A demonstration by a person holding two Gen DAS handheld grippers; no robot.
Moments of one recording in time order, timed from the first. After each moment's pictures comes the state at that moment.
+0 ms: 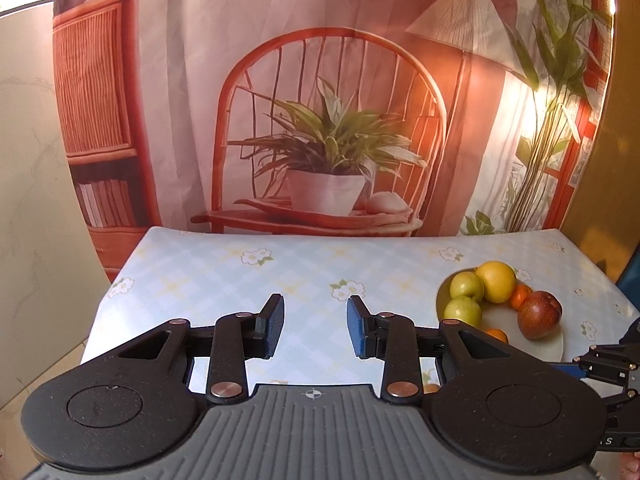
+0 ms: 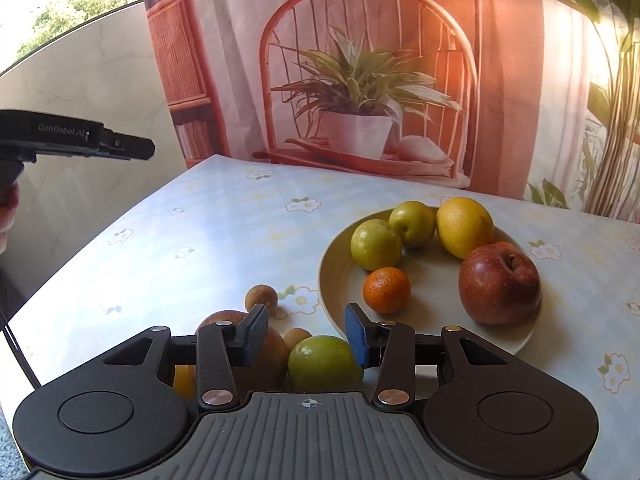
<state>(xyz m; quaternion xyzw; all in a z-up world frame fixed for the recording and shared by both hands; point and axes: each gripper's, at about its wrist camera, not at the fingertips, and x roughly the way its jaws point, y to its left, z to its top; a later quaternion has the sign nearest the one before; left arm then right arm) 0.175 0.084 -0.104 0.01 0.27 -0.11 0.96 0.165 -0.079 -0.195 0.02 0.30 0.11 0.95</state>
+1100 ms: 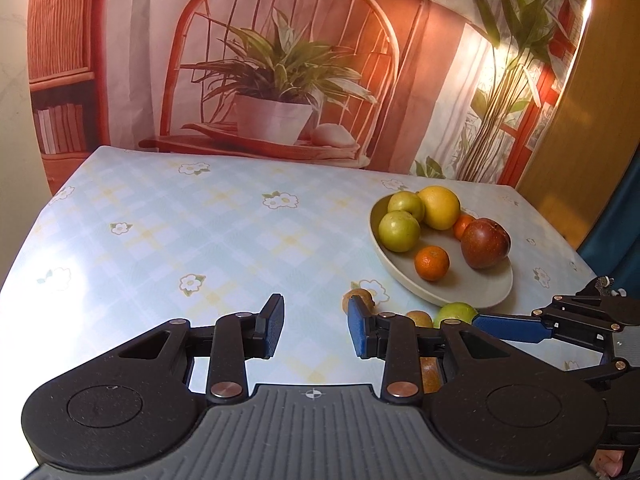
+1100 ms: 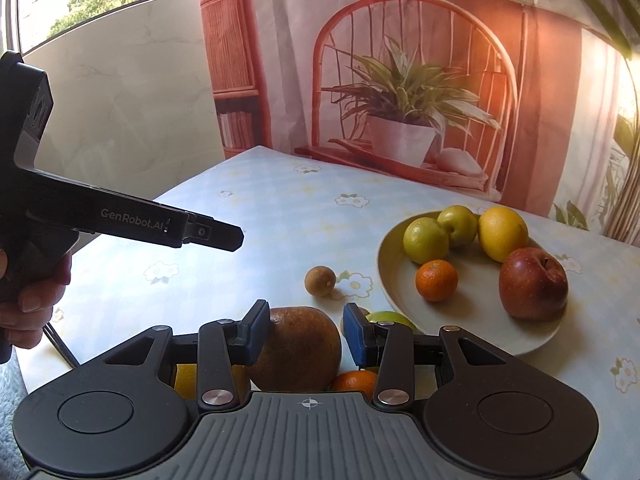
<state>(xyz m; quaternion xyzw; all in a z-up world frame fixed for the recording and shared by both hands) 0.140 0.065 -0.157 -0.03 0.33 -0.16 0.93 0.129 -0.047 -0.196 -0.02 0.30 0.15 0.94</state>
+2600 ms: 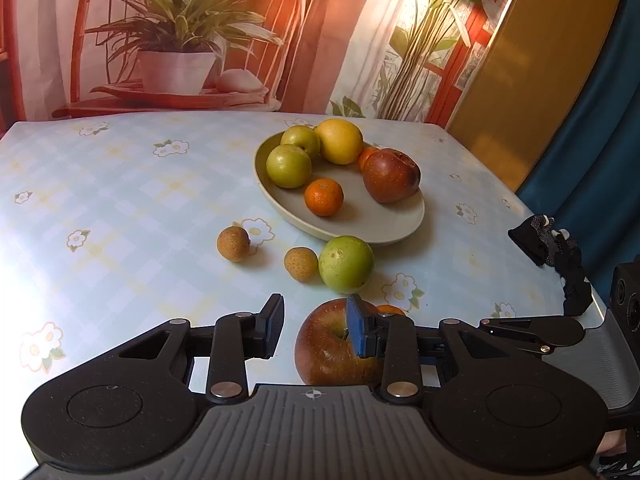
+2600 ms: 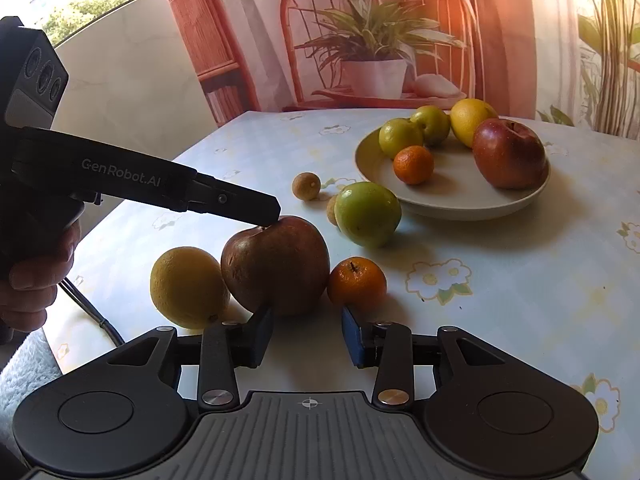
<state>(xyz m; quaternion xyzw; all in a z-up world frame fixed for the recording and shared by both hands) 0.129 0.016 -0.172 -0.01 0.38 -0.27 0.88 0.079 -0.087 -0.240 0.06 0.34 0.15 0.93</state>
